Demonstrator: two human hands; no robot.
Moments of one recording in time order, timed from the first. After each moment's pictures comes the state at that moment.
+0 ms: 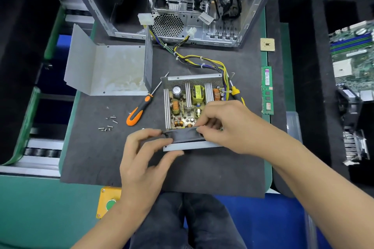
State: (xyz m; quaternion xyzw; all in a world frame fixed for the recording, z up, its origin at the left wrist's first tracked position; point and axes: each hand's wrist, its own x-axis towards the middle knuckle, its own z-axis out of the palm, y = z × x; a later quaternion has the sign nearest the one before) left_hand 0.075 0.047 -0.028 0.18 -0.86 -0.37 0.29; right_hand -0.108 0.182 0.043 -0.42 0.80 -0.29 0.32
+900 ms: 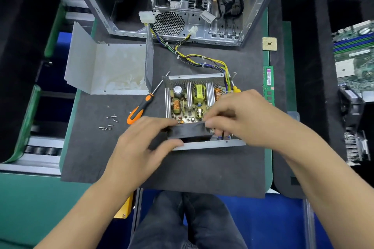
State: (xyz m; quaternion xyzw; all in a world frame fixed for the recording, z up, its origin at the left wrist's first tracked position) left_hand 0.049 0.013 0.010 0.07 -0.92 -0.34 0.18; right_hand -0.123 0.187 0.065 -0.37 0.82 -0.27 0.35
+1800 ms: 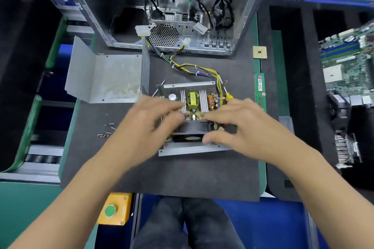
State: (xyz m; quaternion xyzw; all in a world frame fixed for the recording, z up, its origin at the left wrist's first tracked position) left_hand 0.000 0.001 0.046 0.08 -0.93 -0.36 0.03; right_hand -0.121 0.210 0.060 -0.45 0.84 -0.21 0.22
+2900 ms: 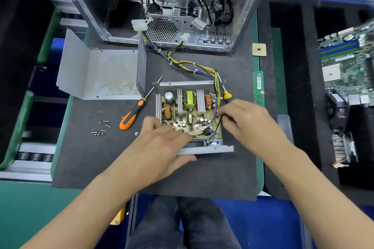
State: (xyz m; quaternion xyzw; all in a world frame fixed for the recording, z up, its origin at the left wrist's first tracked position) left_hand 0.020 0.026 0.007 -0.12 -0.99 -0.11 0.04; right_hand -0.126 0.226 0.011 -0.41 0.89 -0.20 0.07
